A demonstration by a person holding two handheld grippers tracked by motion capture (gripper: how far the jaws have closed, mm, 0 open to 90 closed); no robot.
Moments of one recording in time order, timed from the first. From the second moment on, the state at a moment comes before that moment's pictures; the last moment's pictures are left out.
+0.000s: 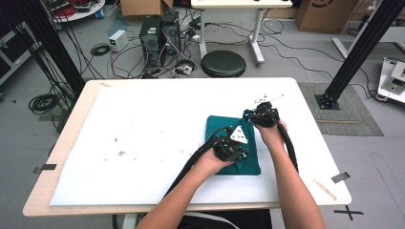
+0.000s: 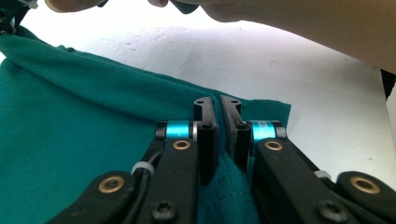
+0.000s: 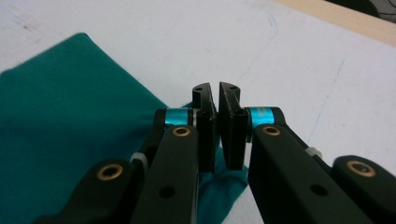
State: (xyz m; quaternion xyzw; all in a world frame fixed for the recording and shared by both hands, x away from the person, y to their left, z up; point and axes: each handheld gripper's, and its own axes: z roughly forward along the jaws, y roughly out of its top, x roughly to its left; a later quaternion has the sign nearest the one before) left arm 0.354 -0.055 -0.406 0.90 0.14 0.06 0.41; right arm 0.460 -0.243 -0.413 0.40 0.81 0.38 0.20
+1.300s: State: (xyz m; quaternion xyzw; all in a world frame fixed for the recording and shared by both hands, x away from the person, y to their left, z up) left arm 0.340 -0.005 -0.389 0.85 0.16 0.06 0.50; right arm 0.441 -0.269 -0.408 0.47 0.76 0.40 0.22
